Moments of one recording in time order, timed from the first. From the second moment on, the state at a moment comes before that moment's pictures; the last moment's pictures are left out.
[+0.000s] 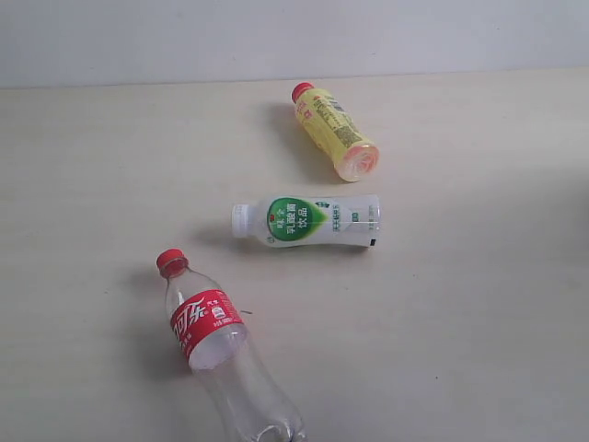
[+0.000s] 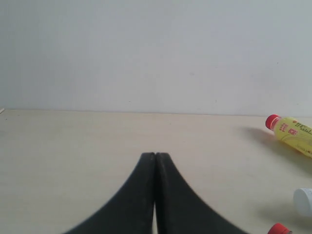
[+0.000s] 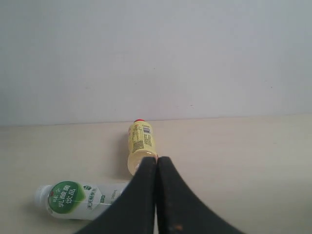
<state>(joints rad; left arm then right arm) 0.06 0.01 0.00 0.01 0.14 -0.06 0.31 0.09 0.00 0.00 0.06 0.18</state>
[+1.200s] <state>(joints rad) 0.06 0.01 0.00 0.01 0.14 -0.06 0.31 0.09 0.00 0.20 0.06 0.18</state>
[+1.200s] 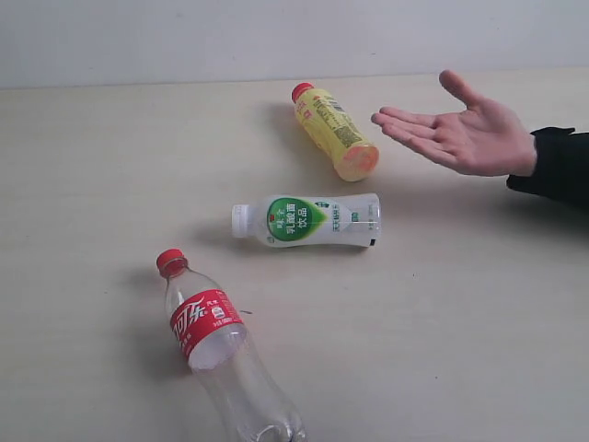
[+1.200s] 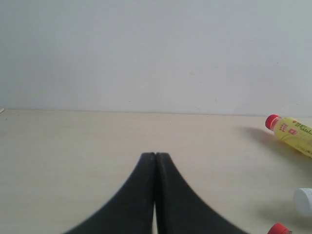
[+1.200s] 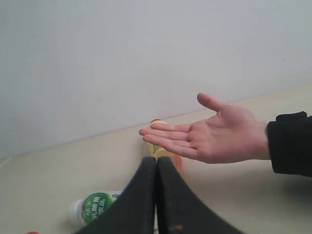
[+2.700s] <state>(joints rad) 0.06 0.01 0.00 0.01 0.14 -0.06 0.31 1.34 -1.07 0.25 0.86 -0.44</state>
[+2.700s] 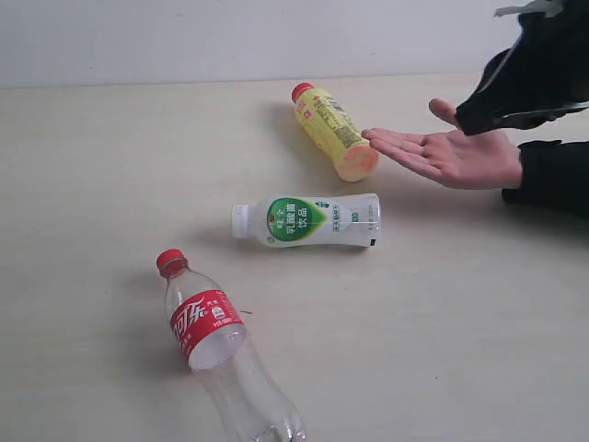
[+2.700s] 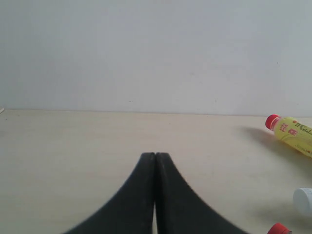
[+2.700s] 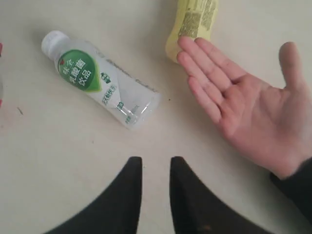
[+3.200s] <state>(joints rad) 0.06 0.01 0.00 0.01 0.14 -0.06 0.58 1.78 -1.30 0.12 0.81 -0.77</state>
